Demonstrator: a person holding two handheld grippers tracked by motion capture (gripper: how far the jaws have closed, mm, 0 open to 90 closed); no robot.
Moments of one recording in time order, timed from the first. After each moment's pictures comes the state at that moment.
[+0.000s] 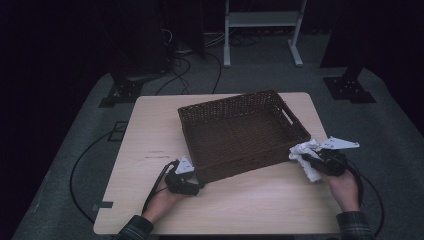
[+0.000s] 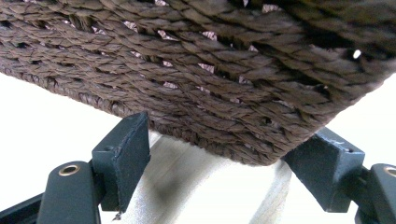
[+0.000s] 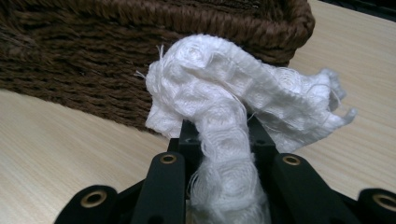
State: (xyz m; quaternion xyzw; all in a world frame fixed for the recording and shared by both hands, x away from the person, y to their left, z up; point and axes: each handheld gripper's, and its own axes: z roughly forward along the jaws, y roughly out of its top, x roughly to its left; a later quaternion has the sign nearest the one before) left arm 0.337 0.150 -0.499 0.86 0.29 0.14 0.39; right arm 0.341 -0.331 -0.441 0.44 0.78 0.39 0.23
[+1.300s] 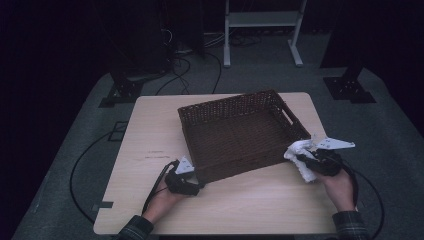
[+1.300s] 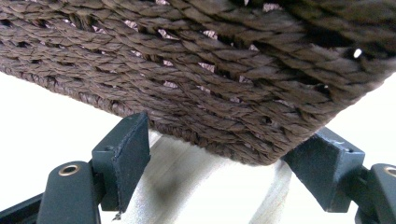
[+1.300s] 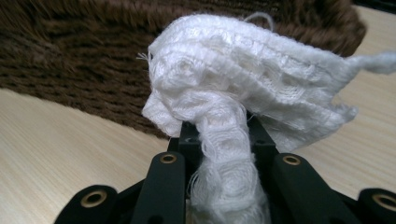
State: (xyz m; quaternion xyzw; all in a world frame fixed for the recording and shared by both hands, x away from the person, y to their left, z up) left arm 0.337 0.150 -0.499 0.86 0.29 0.14 0.39; right arm 0.344 -0.321 -0.447 0.43 0.78 0.40 0.21
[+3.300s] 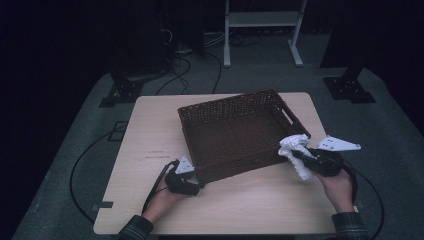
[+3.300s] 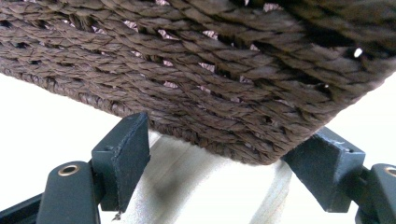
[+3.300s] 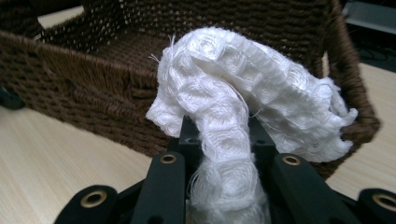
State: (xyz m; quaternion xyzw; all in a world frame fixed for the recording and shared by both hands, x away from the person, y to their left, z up) left arm 0.338 0.150 -0.499 0.86 0.29 0.14 0.39; right arm 0.328 -0.305 -0.420 0.38 0.77 0.46 0.22
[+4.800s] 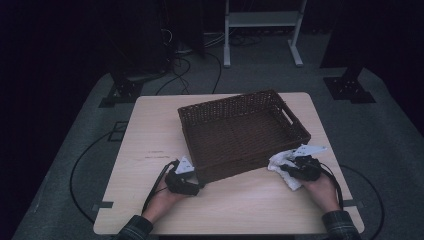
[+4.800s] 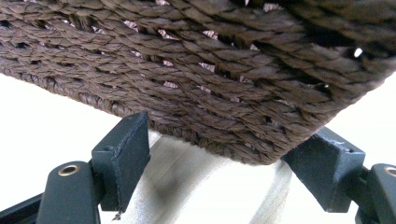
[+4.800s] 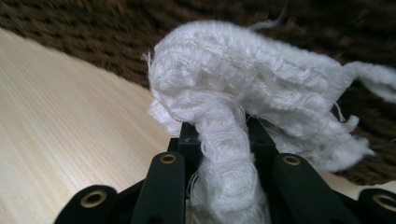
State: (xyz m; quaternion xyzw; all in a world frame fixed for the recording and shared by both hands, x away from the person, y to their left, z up) left arm 0.338 0.150 -0.499 0.86 0.29 0.14 0.39; right arm 0.351 -0.279 -0.478 0.39 0.83 0.37 0.16
